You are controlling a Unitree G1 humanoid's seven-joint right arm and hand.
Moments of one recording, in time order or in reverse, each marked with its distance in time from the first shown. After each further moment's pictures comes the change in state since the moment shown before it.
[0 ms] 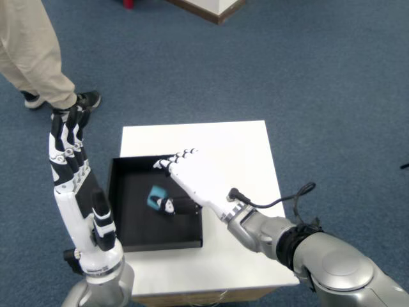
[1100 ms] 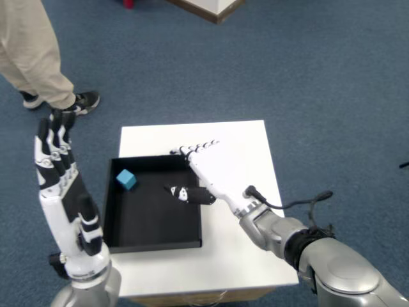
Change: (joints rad) arm 0.059 -0.010 -0.161 0.113 -0.082 -0.080 -0.151
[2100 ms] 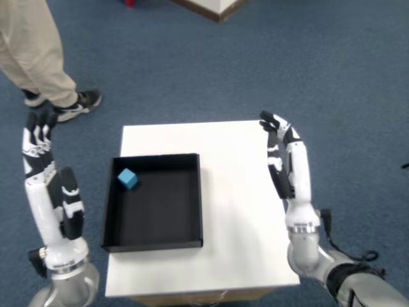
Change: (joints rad) arm 0.247 -0.146 -0.300 0.058 0.443 -0.920 -0.008
